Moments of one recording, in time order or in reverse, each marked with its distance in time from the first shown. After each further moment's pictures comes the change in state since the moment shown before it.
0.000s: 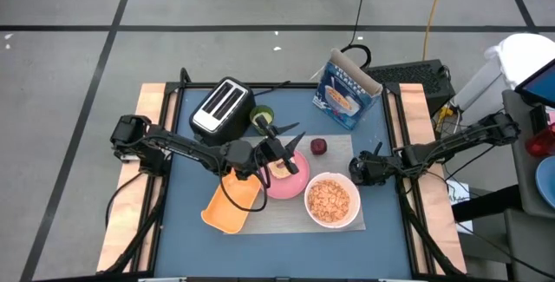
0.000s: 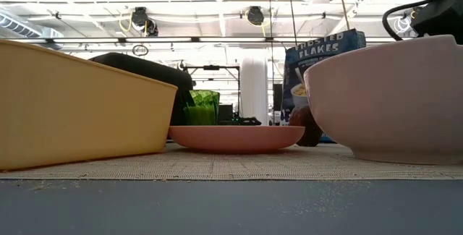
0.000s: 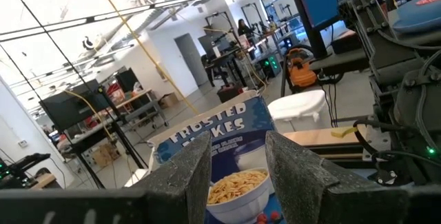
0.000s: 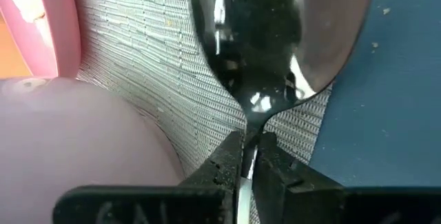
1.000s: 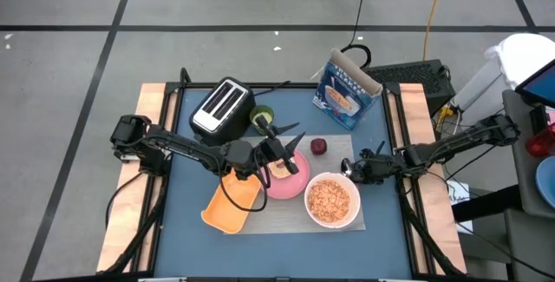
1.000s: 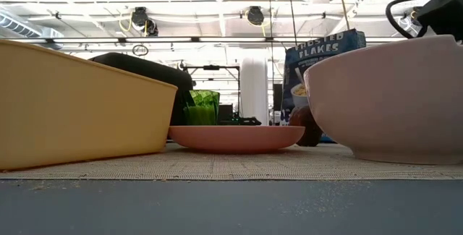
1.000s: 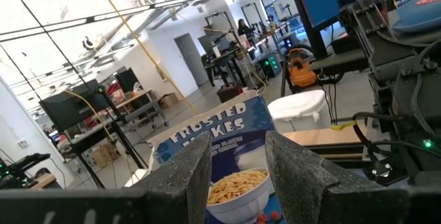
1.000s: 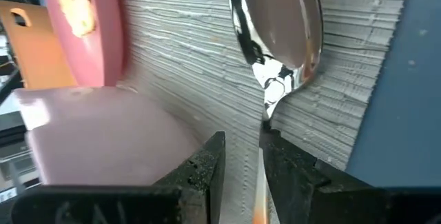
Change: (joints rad) left arm 0.000 0.000 0.000 0.000 0.000 0.000; right arm 0.000 -0.116 -0.004 -0.011 0.072 0.006
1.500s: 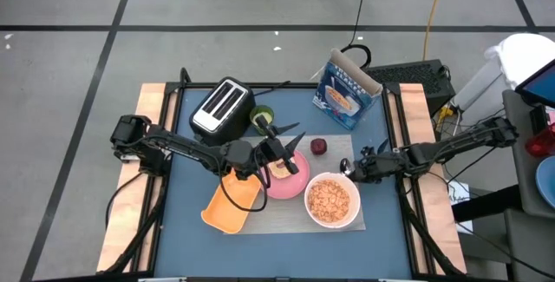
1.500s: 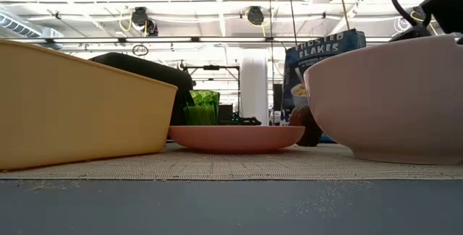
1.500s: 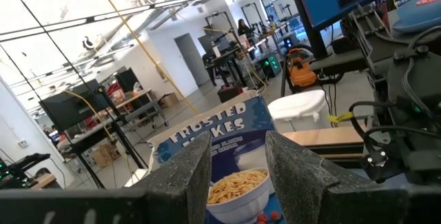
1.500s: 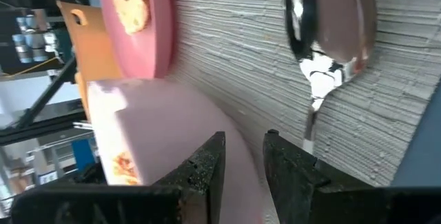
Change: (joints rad) left arm 0.000 0.000 0.000 0.000 0.000 0.000; right arm 0.000 -0.121 0.002 -0.003 0.007 -0.006
